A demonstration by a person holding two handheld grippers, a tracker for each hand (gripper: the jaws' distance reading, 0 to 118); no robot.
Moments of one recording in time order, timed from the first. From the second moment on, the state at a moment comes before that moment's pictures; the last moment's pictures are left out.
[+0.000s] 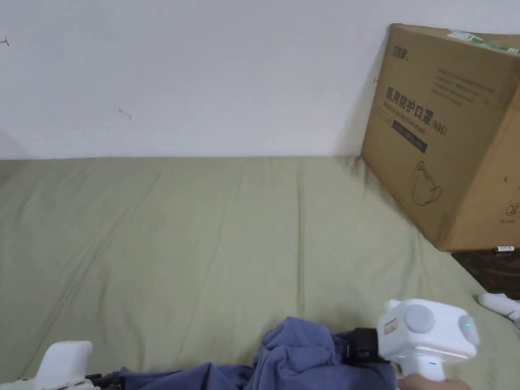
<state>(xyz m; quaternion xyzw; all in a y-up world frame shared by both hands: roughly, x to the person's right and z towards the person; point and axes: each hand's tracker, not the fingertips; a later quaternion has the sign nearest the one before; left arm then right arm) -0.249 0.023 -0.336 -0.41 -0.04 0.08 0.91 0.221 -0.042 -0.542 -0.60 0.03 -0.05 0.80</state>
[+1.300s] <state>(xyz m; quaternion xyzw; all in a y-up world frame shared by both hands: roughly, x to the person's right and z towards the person) -0.297 0.389 -0.374 -0.18 -0.01 -0.03 0.98 0.257 0.419 -0.493 -0.21 0.16 -0.08 0.96</state>
